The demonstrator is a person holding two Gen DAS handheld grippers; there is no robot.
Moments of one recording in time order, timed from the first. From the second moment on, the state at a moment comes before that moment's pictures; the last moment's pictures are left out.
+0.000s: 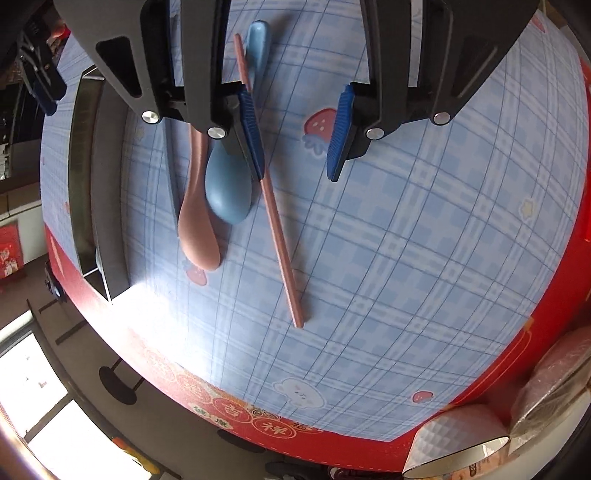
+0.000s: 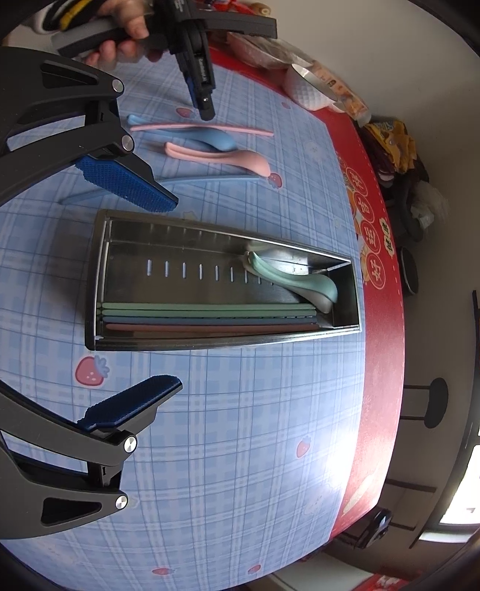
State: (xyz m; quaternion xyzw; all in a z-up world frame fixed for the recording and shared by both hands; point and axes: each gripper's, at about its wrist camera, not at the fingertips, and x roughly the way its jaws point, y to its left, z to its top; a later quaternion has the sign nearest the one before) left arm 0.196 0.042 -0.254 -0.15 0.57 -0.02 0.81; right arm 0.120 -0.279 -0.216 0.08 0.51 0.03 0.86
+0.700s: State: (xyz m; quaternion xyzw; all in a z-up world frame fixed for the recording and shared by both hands) left arm 0.219 0.028 -0.264 -0.11 0.57 -0.01 0.82; right arm 0.116 -0.279 -0.214 0.09 0.51 0.04 0.86
